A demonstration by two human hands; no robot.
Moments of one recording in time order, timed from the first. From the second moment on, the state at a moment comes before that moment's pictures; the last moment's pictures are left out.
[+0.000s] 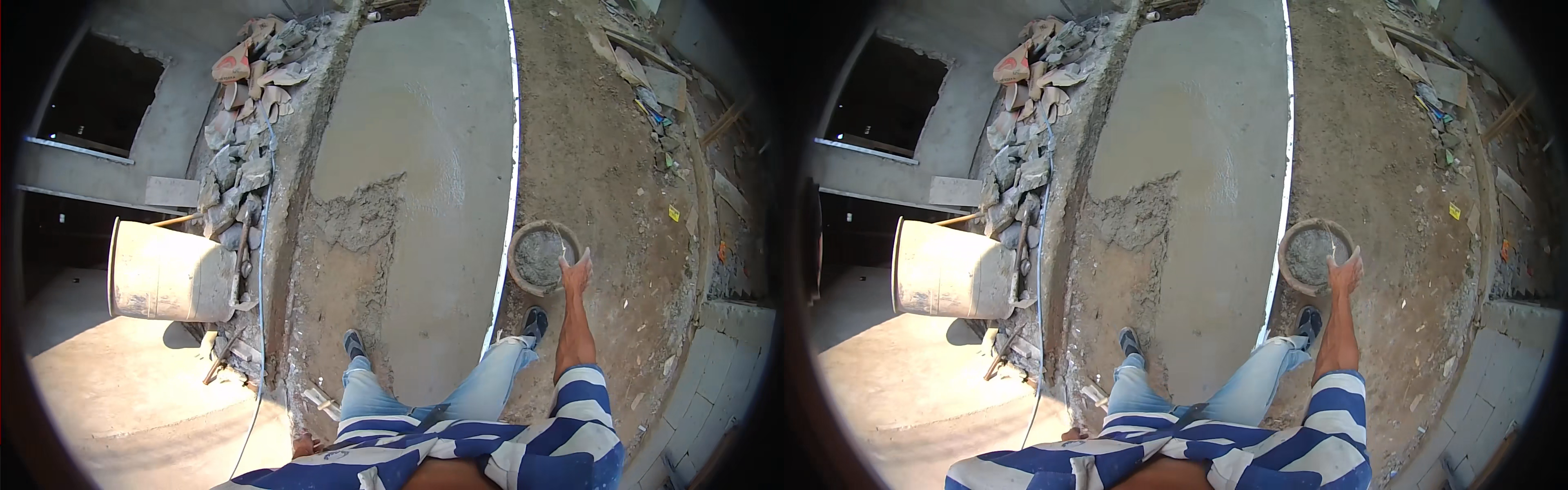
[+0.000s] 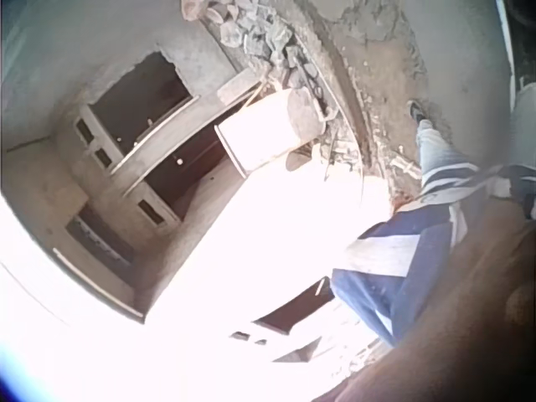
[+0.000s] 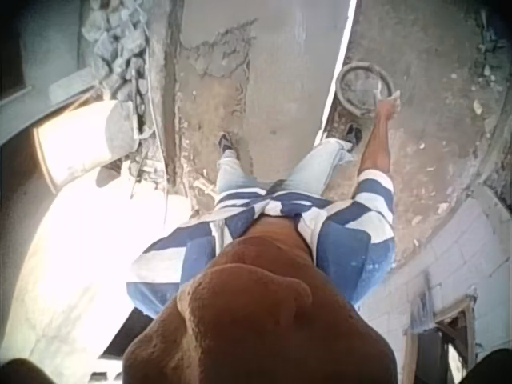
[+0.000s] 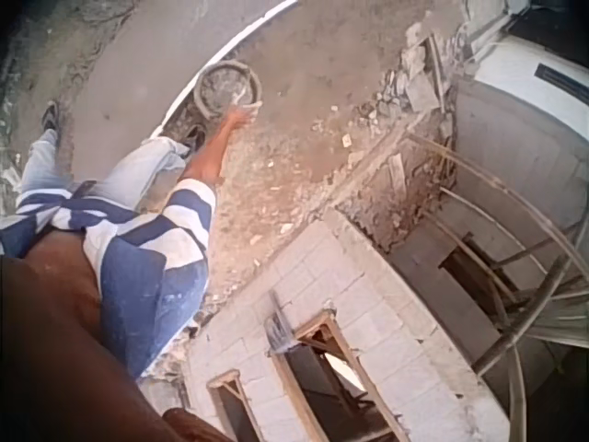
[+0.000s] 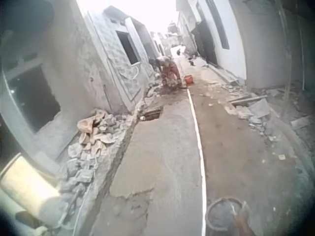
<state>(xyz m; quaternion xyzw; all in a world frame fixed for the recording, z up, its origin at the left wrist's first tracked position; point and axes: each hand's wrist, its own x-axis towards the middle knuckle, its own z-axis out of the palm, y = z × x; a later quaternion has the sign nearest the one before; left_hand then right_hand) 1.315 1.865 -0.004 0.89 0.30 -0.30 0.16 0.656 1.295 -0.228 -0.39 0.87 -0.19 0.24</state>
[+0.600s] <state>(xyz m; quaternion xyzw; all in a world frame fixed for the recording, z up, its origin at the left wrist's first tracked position) 1.288 1.875 -0.033 0.86 0.25 -0.42 0.12 0.774 1.310 -0.196 -0.40 0.83 -0.07 0.38</state>
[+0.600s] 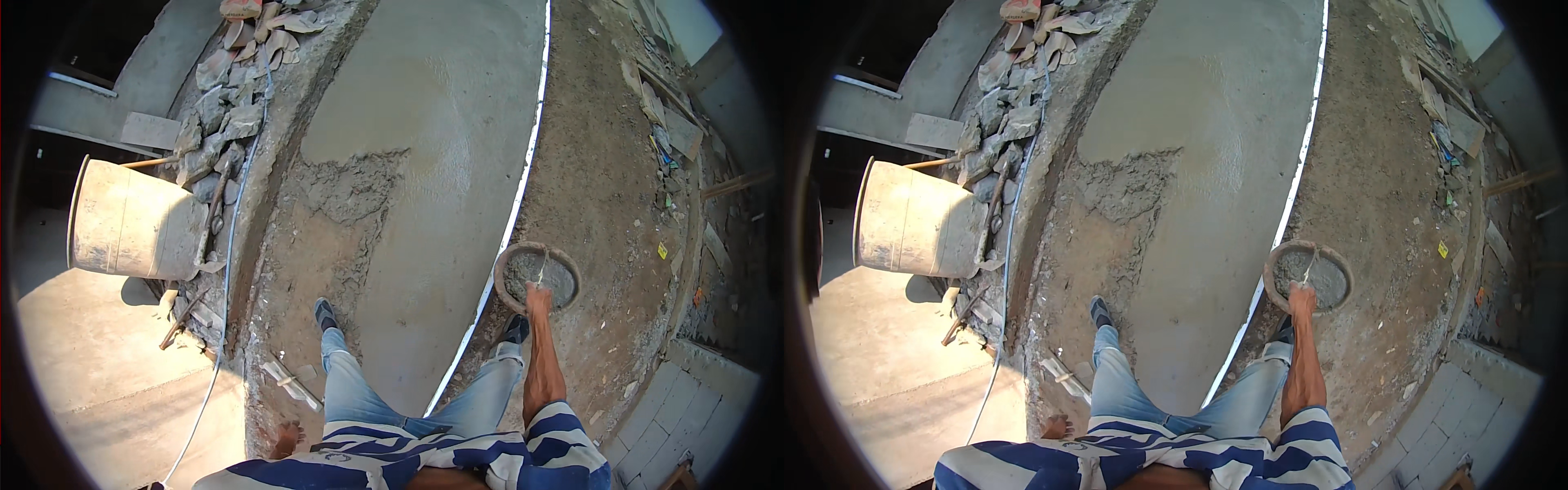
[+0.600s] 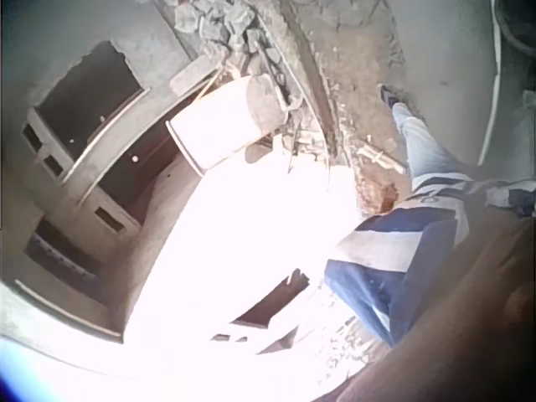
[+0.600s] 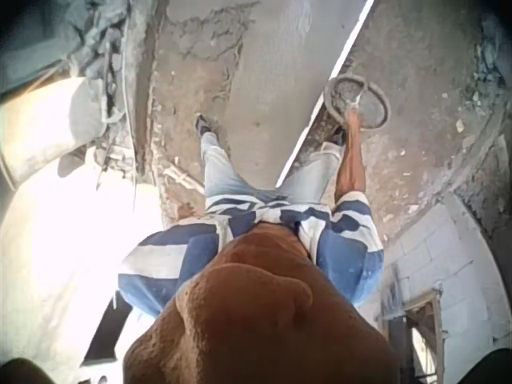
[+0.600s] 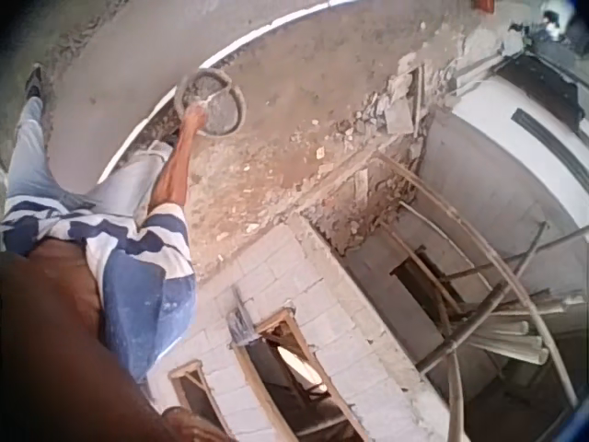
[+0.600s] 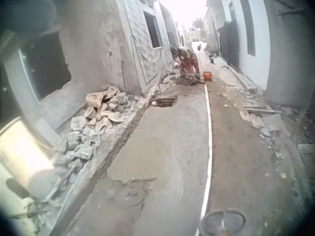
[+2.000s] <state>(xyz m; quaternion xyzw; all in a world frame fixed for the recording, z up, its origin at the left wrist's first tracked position) 1.702 1.476 -0.307 0.55 0.03 -0.44 0.71 1.480 1.296 -0.256 -0.54 0.51 -0.32 0.59</state>
